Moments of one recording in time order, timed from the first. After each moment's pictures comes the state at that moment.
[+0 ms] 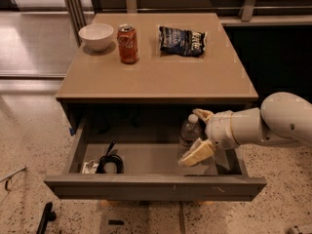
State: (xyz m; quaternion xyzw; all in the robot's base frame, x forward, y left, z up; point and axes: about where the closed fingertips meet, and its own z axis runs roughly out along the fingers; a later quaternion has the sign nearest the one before) arm 0.508 -0.100 0.728 -0.53 0.72 0.23 0.39
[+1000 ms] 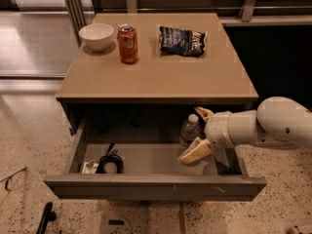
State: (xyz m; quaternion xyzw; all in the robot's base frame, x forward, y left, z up) arm 0.527 -0.105 0.717 -0.53 0.72 0.19 0.41
